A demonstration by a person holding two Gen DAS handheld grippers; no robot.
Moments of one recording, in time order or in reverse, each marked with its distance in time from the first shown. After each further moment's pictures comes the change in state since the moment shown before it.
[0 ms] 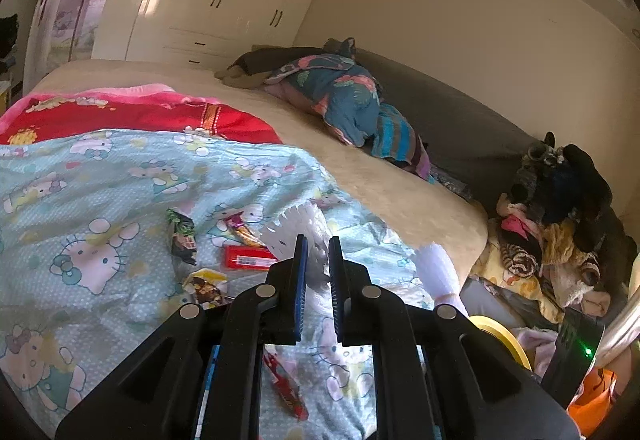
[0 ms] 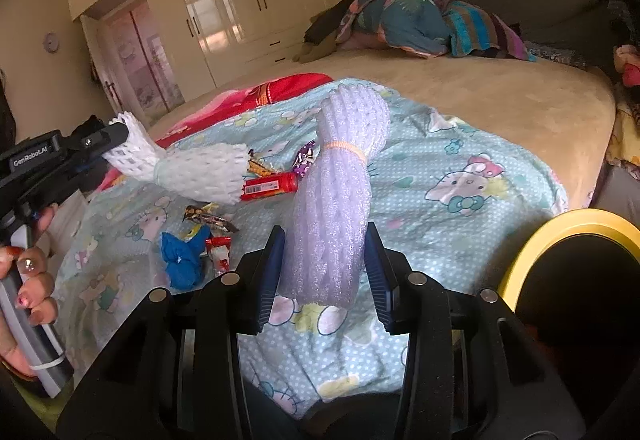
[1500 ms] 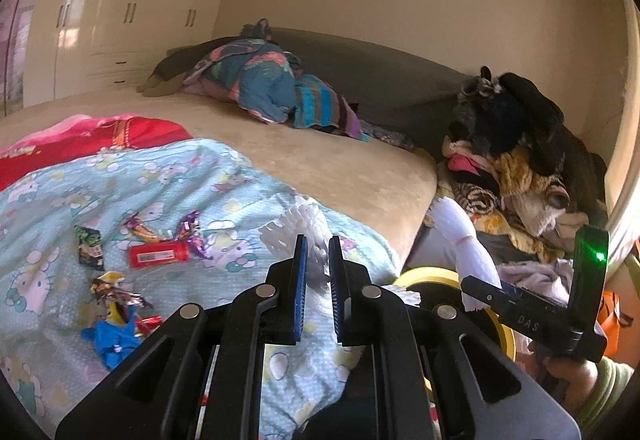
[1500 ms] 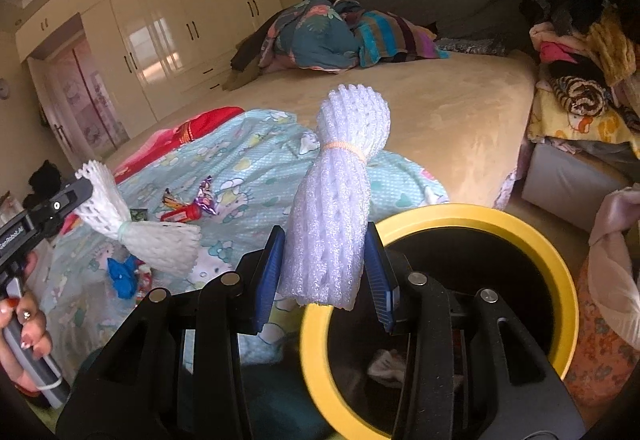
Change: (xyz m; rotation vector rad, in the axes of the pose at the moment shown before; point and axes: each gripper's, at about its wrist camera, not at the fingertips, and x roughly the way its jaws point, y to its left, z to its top) left arm 0.012 -0.118 -0.039 0.250 0.077 -0.172; right arm -0.090 -0.111 0.002 0.135 -0.055 -0.195
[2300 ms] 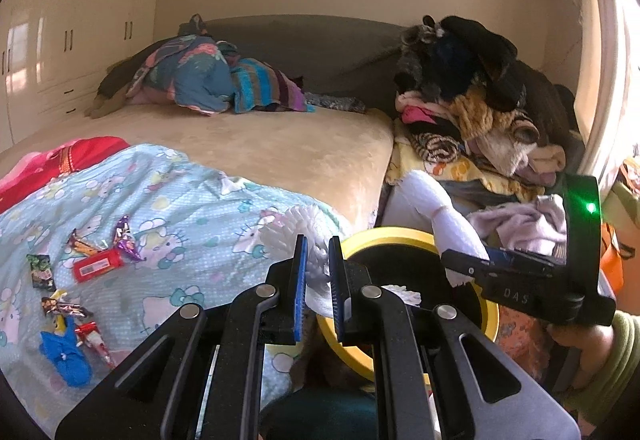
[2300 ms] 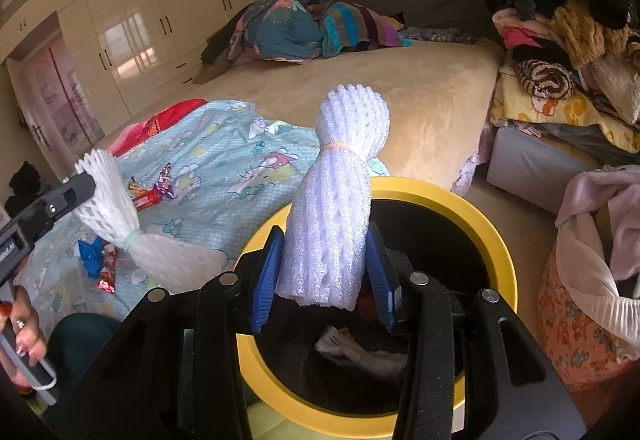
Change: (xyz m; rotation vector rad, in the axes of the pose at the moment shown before) left arm 0.032 -0.090 -0.032 0.204 0.082 -0.098; right arm -0.019 -0.056 -0.019 0.025 0.034 -0.089
